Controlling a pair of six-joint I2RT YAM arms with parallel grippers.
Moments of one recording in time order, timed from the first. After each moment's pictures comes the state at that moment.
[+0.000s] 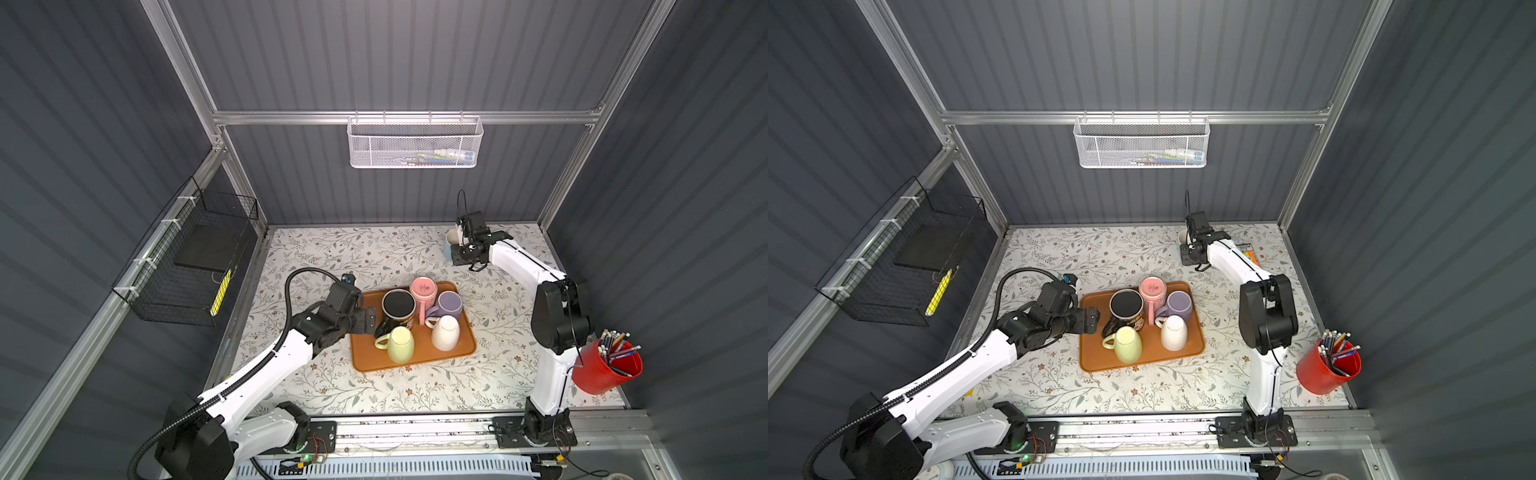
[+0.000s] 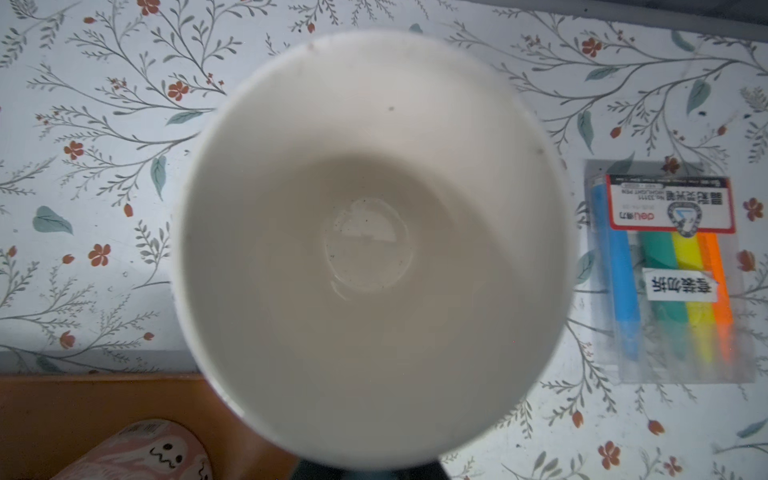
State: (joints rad) left arm -0.63 1.14 0.83 -0.57 -0.14 -0.40; right arm 0.29 1.99 1.64 -0.62 0.10 0.10
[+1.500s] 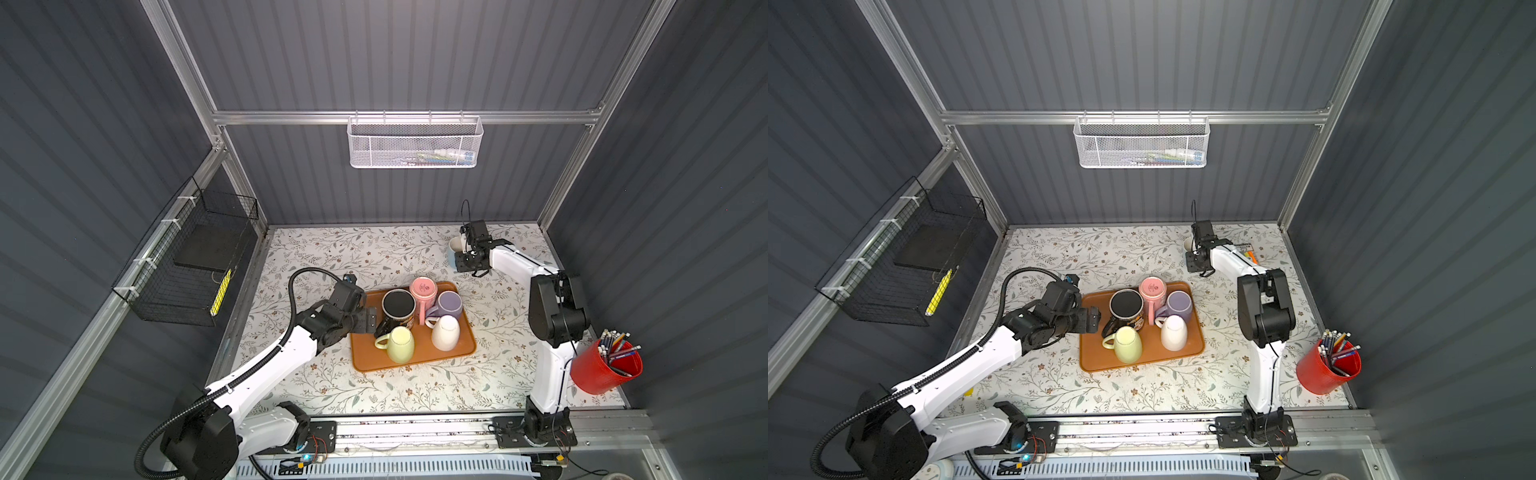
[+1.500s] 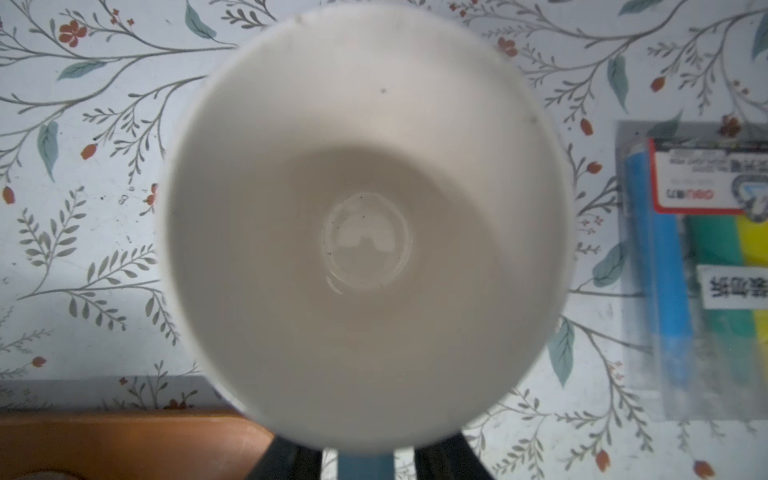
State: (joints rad) left arm -0.63 1.18 0.84 -0.58 -0.14 -0.41; right arm 0.25 2.04 1.55 -0.52 0.07 0.08
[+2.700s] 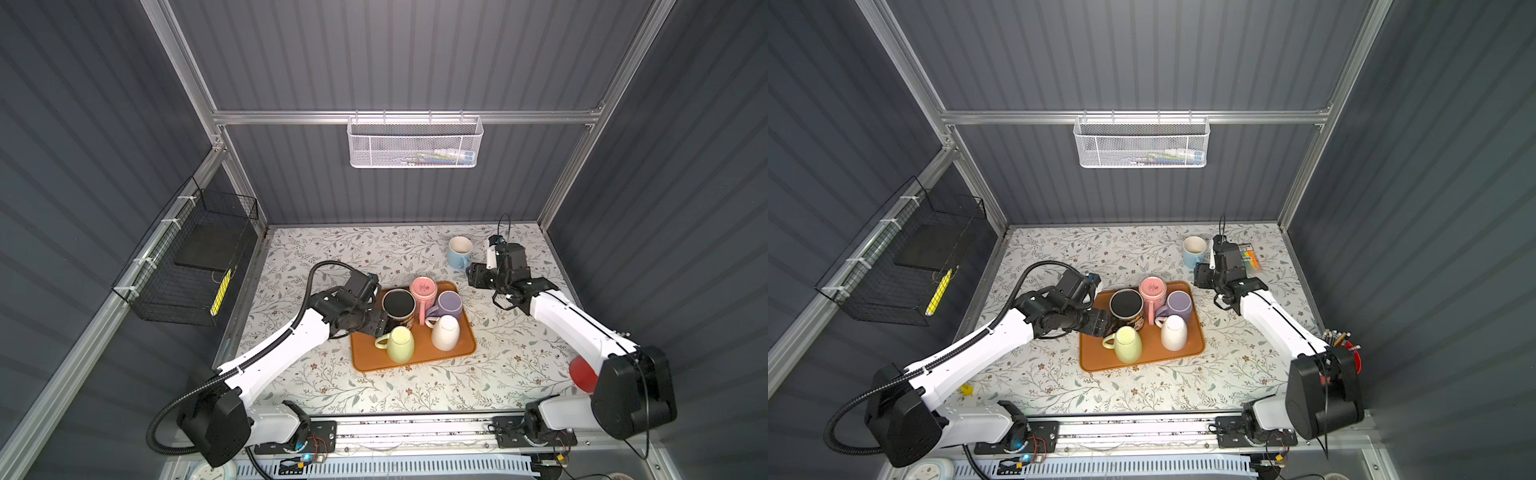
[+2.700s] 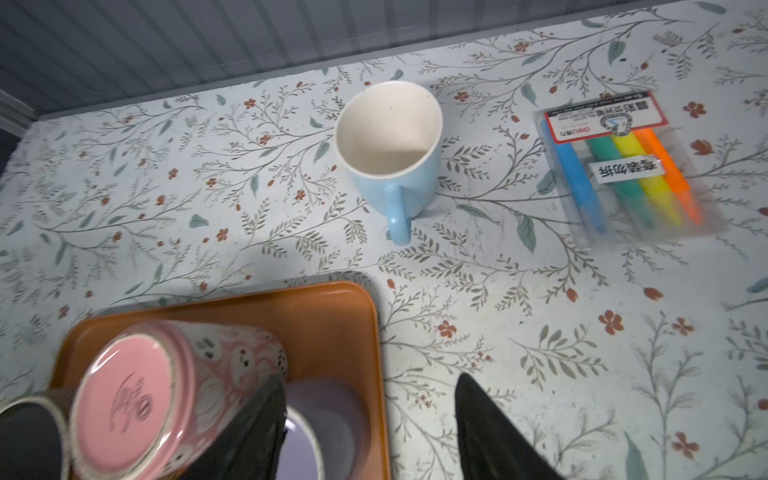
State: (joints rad) left arm -0.70 1.33 1.05 -0.80 0.00 -0.29; right arm 0.28 1.33 0.95 -0.27 0.00 0.30
